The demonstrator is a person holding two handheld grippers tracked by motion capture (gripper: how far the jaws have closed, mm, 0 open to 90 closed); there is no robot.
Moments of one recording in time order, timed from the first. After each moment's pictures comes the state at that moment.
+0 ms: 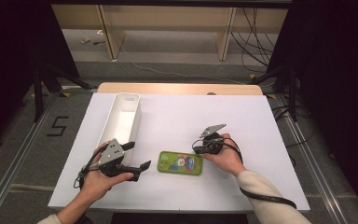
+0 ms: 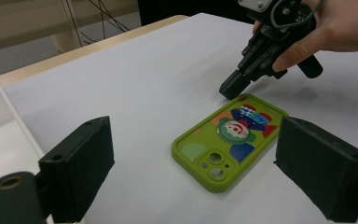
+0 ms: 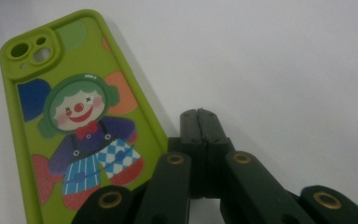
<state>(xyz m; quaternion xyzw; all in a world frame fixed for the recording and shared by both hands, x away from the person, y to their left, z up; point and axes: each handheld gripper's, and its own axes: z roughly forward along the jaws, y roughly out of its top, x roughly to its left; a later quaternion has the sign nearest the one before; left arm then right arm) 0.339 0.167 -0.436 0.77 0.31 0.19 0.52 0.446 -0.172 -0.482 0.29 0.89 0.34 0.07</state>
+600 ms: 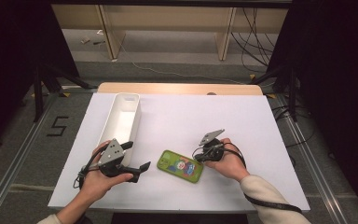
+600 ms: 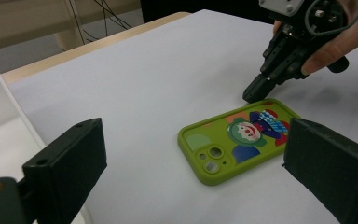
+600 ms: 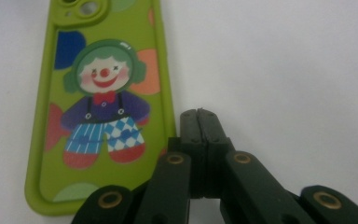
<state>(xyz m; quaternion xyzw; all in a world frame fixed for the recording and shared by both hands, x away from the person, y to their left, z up) 0.339 0.168 -0.436 0.77 0.31 0.20 0.52 0.422 -0.171 -0.477 0.26 0.92 0.30 0.06</state>
